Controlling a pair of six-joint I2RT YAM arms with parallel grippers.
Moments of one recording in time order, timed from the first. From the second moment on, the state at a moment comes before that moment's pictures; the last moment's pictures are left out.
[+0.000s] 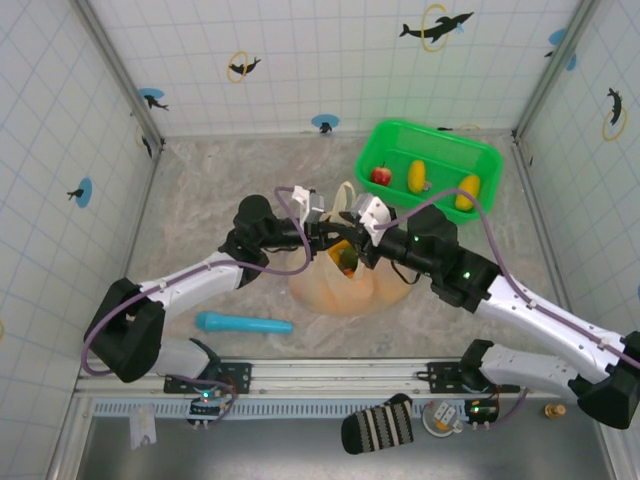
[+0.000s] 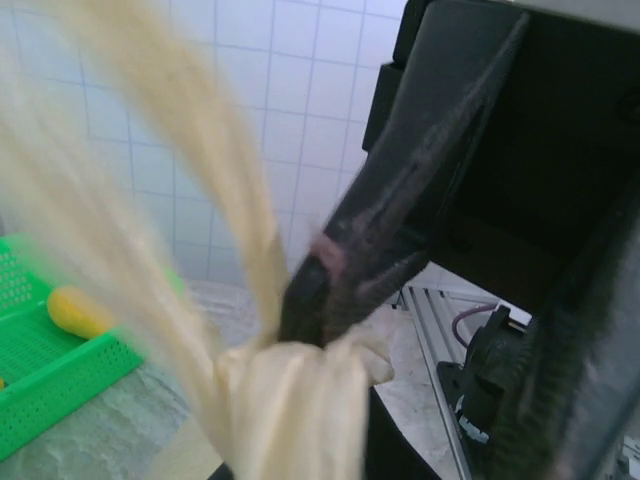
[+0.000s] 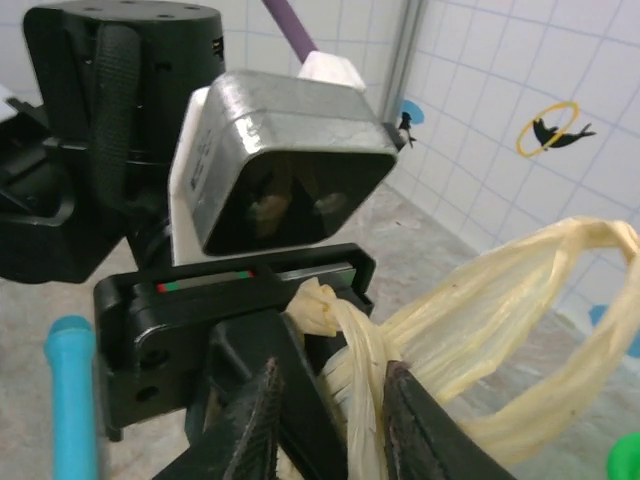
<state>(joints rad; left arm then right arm) -0.67 1.38 0.76 0.69 0.95 -0.19 0.92 1.01 0.92 -0.08 -0.09 -0.19</state>
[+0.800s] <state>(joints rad) -0.68 1.38 0.76 0.71 0.95 -0.21 0.96 1.07 0.95 -0.03 -0.09 -0.12</state>
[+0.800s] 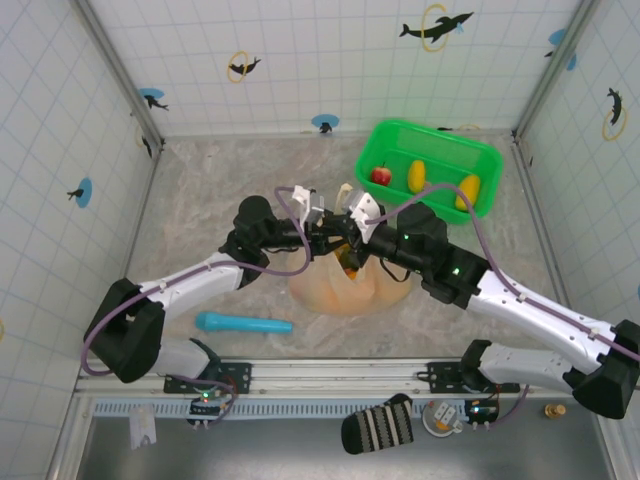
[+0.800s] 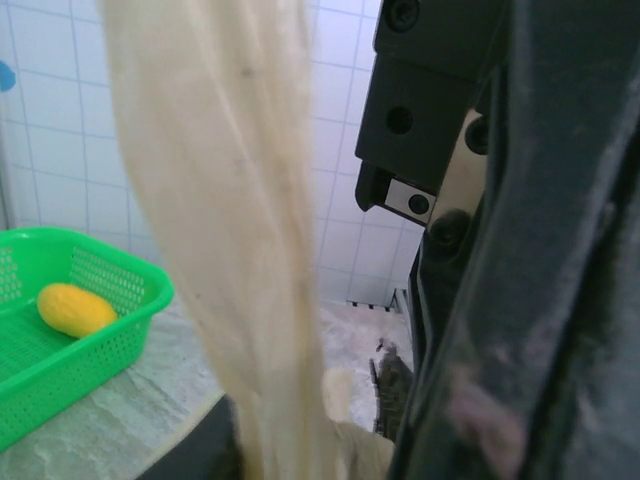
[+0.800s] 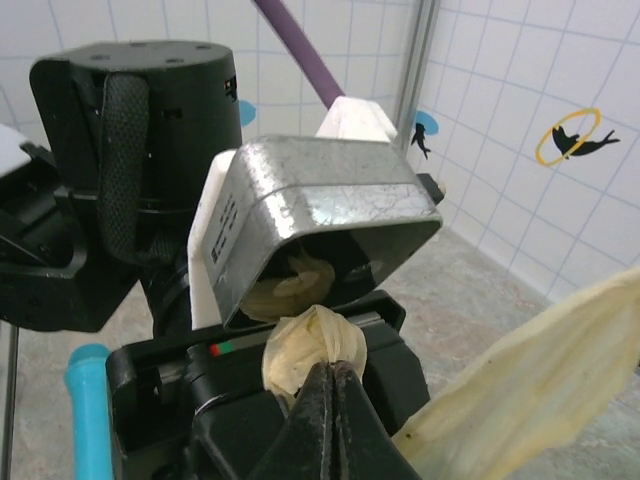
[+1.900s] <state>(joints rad) -0.68 1.37 0.75 0.67 0.95 -0.15 0.80 1.15 1.24 -0.32 -0.09 0.07</state>
